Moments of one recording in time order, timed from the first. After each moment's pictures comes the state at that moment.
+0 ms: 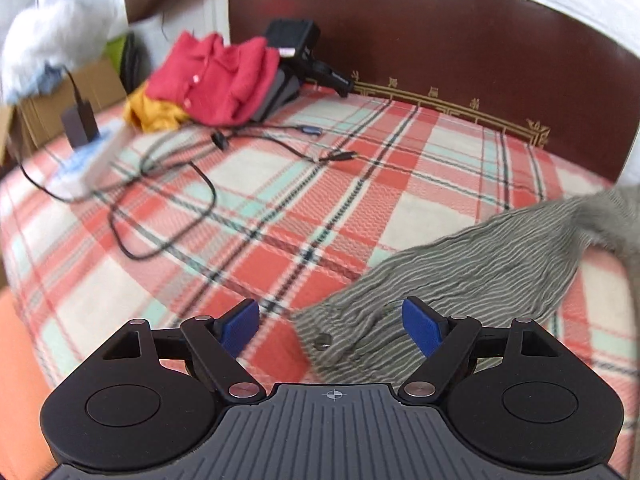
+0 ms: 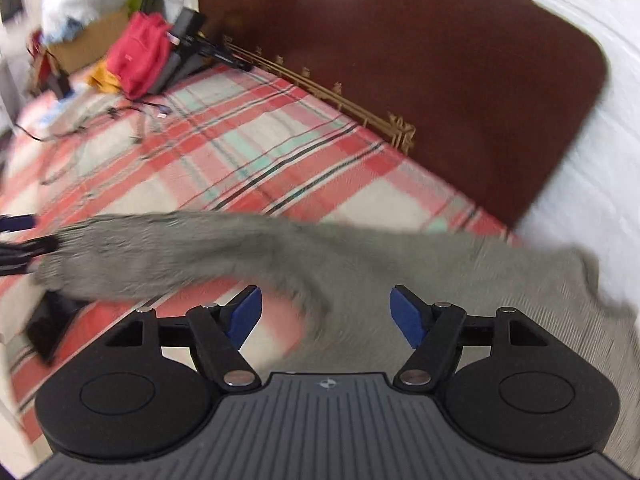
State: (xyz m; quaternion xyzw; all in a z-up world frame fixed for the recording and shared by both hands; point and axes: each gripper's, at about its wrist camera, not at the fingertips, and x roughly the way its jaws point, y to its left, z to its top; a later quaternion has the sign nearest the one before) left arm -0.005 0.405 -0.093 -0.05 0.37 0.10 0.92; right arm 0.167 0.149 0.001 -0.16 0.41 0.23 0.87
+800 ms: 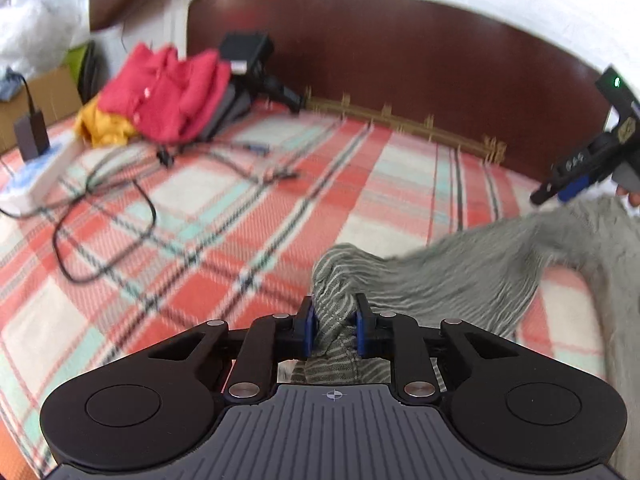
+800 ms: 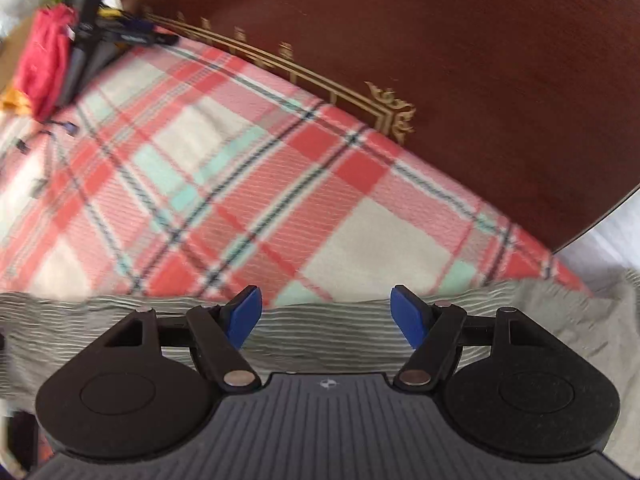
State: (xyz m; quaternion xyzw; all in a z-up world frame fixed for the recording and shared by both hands) left arm 0.003 0.395 -0.087 -0.08 0.32 0.04 0.94; right arm 0.286 0.186 -0.046 -0.10 0.52 0.20 0.83
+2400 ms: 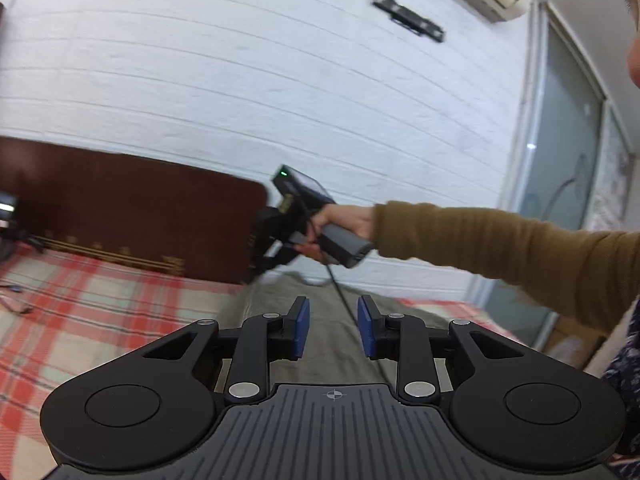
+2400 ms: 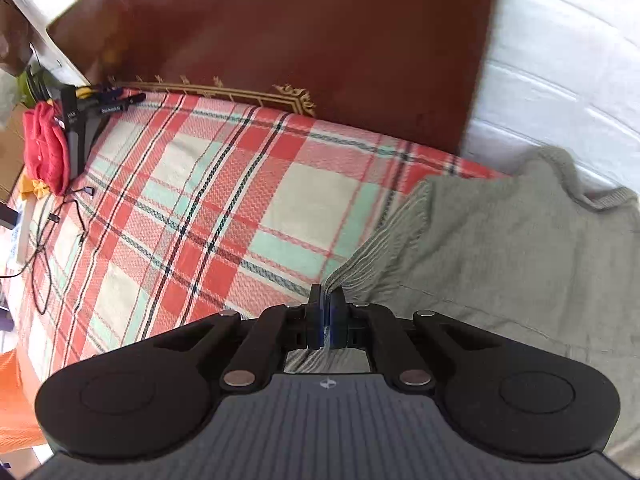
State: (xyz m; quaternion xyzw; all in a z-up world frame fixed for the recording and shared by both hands) left arm -0.145 0.249 0.051 -0.09 0.15 -0.33 0.93; right arm 0.247 0.084 0.023 0.04 0.56 0.13 0.82
